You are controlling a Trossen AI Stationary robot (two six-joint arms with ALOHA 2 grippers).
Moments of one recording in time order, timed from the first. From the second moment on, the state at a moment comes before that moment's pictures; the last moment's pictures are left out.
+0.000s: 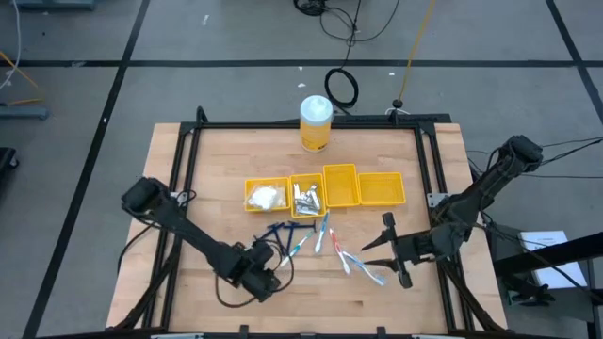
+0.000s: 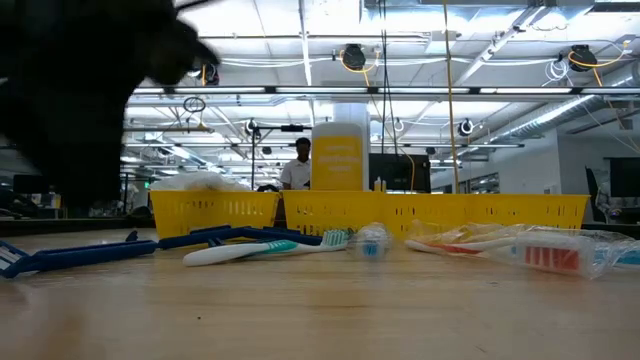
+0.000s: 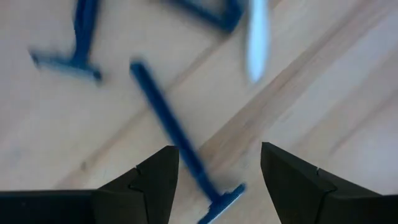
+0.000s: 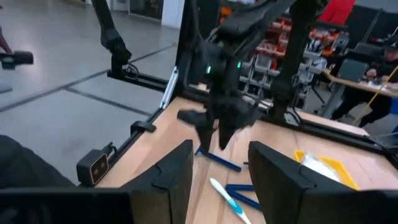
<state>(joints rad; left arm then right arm) -0.60 1.85 1.23 -0.78 -0.20 -1.42 0.75 1.02 0.58 0.32 0.52 -0.09</state>
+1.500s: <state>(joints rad) -0.69 1.86 1.27 -0.81 -0.51 -1.47 0.71 1.02 0.56 0.38 0.52 -0.12</state>
